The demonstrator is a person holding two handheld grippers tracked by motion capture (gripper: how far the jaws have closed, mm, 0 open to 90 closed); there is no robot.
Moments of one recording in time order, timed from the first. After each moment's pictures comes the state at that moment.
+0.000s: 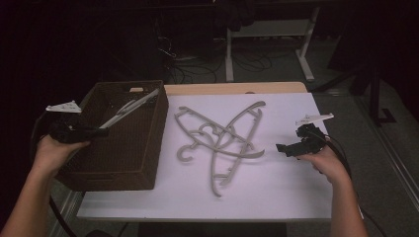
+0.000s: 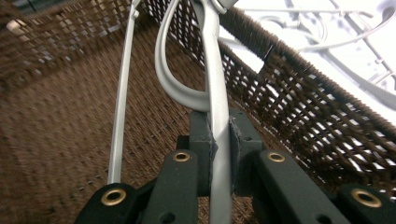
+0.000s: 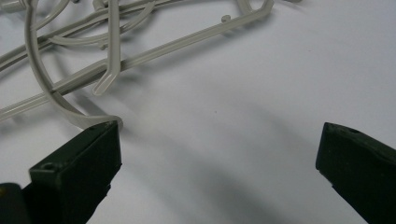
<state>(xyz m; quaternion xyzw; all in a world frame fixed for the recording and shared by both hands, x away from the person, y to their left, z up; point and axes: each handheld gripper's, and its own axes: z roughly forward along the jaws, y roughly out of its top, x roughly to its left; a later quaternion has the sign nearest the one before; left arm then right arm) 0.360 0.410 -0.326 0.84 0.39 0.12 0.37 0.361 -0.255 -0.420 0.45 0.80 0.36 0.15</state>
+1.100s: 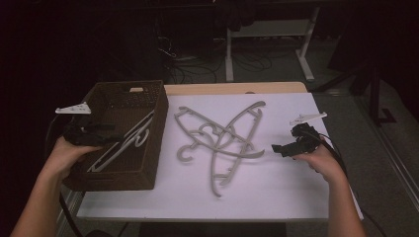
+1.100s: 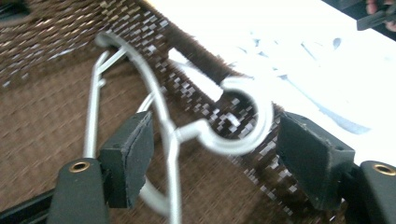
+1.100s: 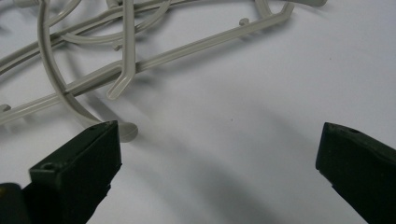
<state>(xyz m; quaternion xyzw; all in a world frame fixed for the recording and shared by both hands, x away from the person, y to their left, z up) 0.358 0.378 -0.328 0.82 0.35 0.08 0.44 0.364 -0.242 -0.420 0.43 0.82 0.36 0.14</state>
